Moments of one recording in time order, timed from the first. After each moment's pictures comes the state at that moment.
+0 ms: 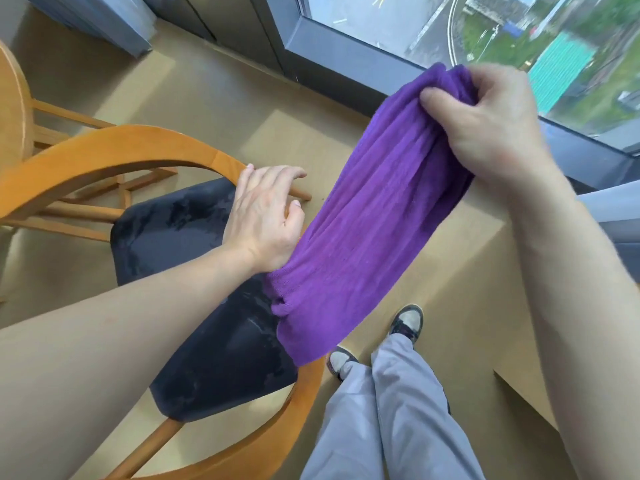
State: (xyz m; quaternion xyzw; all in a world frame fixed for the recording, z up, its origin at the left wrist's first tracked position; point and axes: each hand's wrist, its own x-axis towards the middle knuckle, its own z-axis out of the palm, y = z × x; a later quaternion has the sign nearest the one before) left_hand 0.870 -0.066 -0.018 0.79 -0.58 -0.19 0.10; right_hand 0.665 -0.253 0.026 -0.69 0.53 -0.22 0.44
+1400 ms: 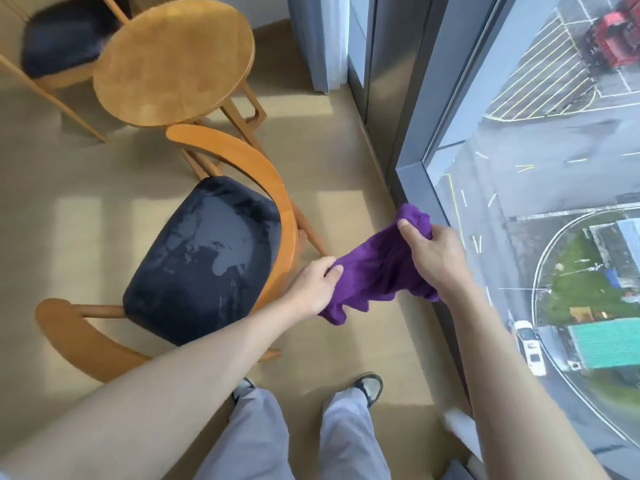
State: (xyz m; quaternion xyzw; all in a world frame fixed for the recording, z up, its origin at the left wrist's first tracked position) left_hand 0.767 -0.144 0.067 0.87 -0.08 -0.33 0.37; right_hand 0.728 -0.359 0.109 -0.76 0.38 0.04 0.52
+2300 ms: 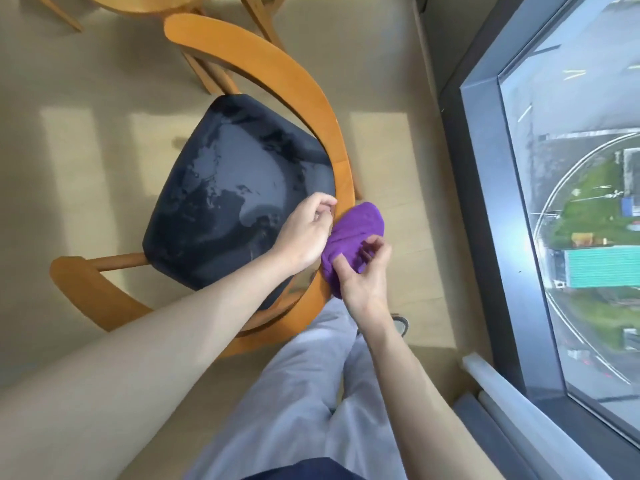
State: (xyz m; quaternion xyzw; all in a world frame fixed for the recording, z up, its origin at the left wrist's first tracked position) left_hand 0.859 -0.052 0.030 0.86 0.02 -0.34 0.38; right_hand 0.751 -0.140 0.022 -0.61 0.42 0.13 0.66
